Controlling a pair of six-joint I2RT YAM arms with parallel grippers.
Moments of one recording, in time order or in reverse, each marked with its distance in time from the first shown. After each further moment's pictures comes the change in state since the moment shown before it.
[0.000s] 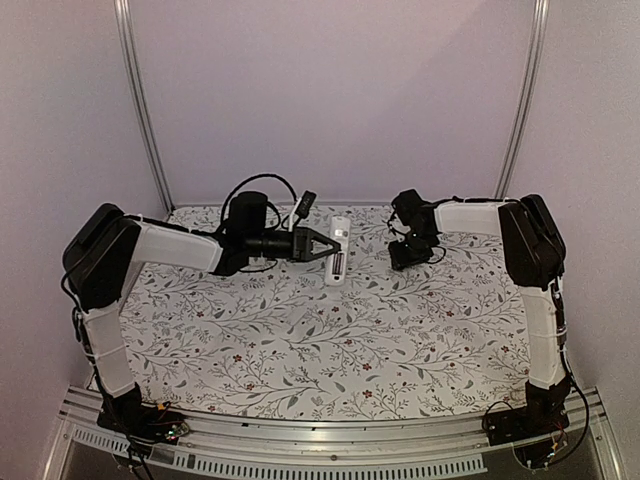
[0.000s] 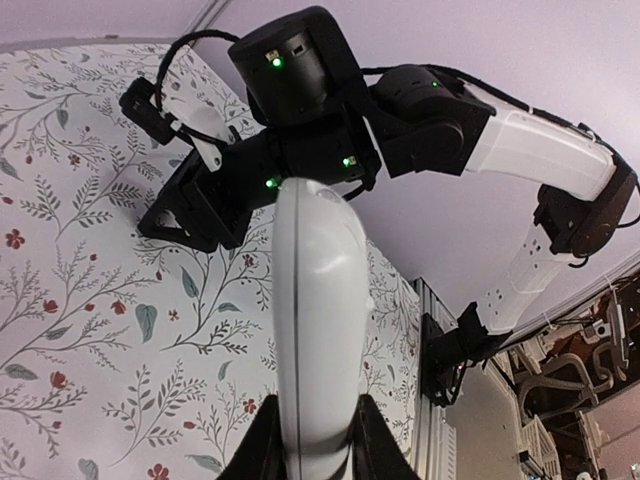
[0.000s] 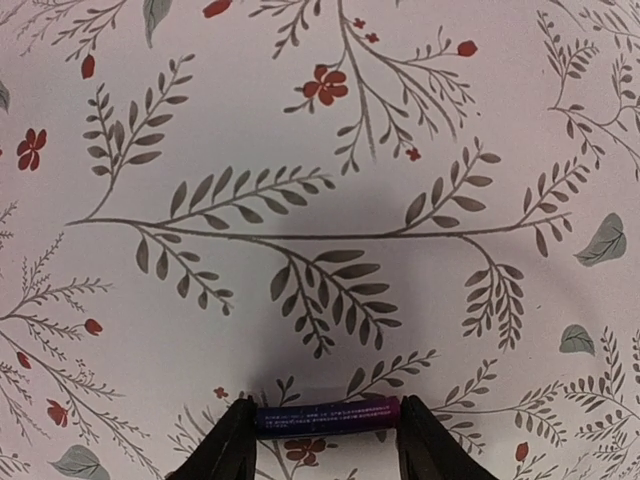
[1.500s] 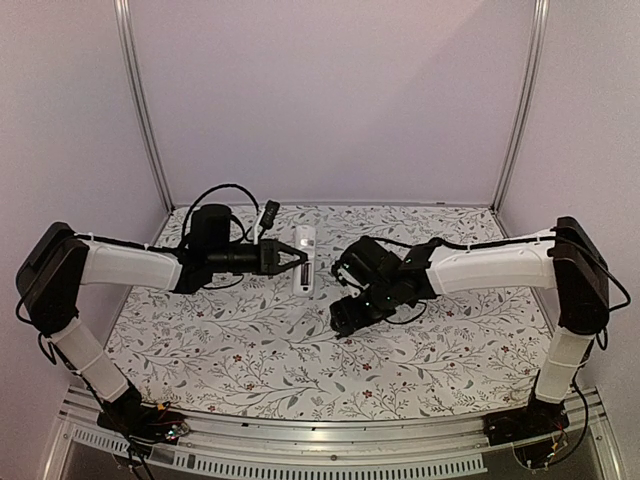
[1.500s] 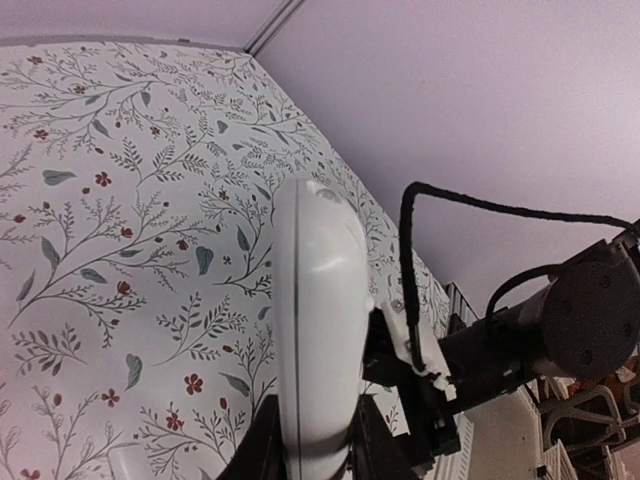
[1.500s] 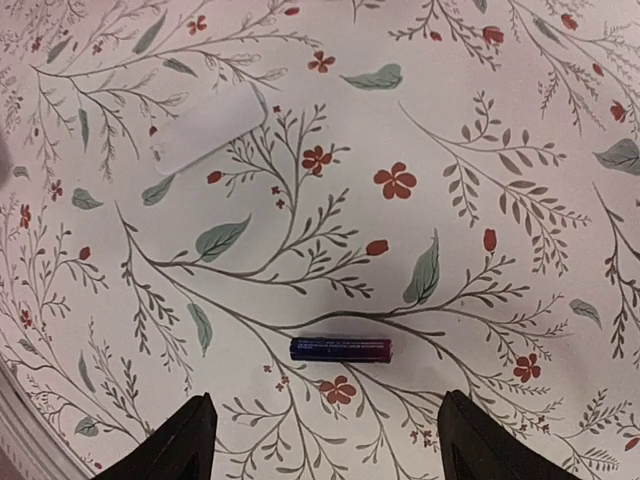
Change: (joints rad) left arm 0.047 -0.301 -0.309 -0.039 -0.126 0.029; right arm 0.530 -0.361 -0.412 0.119 -0.043 0.336
